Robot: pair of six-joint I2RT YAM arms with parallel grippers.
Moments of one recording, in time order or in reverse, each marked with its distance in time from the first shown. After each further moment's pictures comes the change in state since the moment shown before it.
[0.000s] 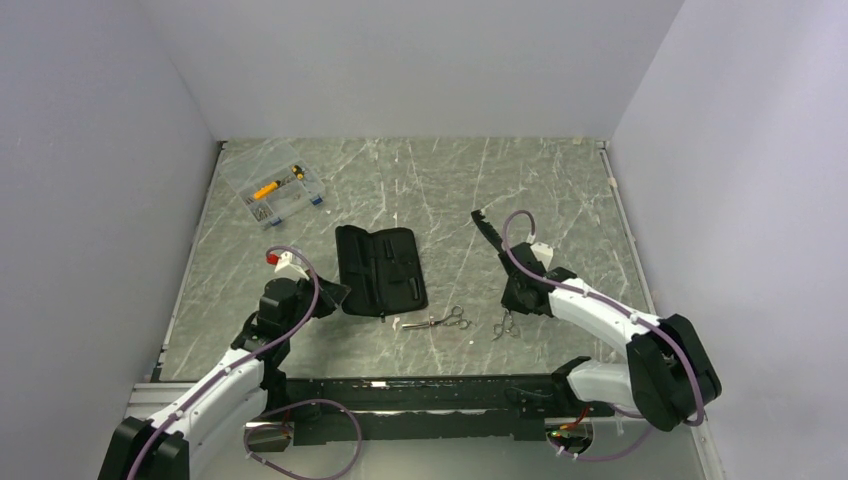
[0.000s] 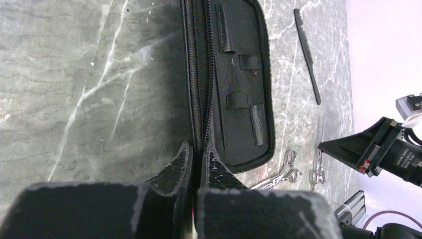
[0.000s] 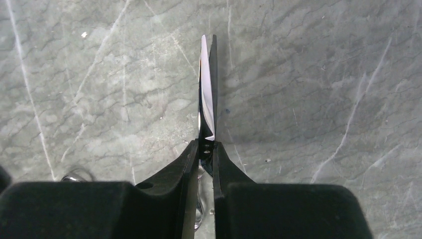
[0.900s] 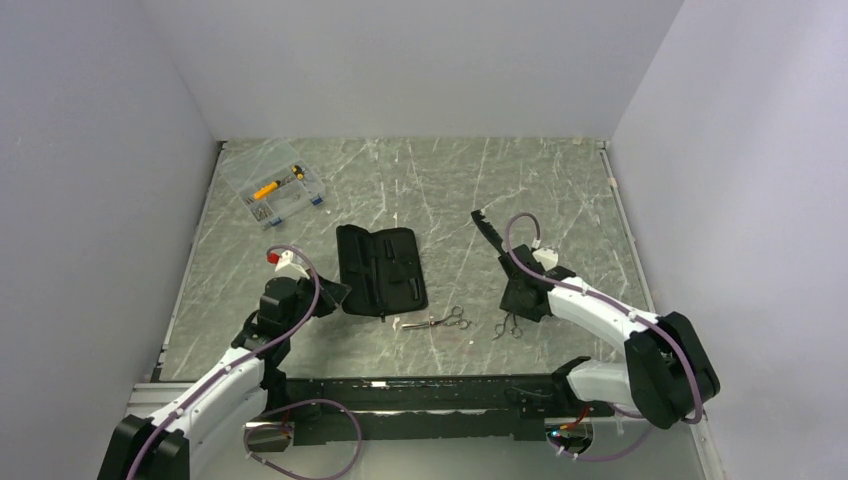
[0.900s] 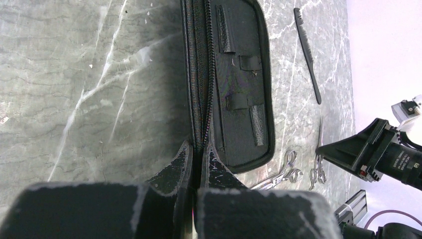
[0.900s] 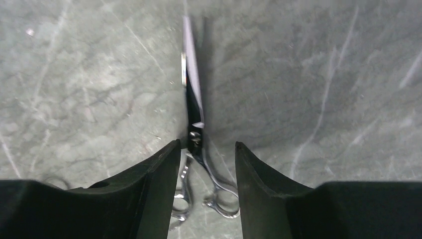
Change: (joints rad) left arm 0.000 0.011 0.008 0.002 0.002 0.007; right arm -0.003 -0.010 0.000 -0.100 0.034 0.068
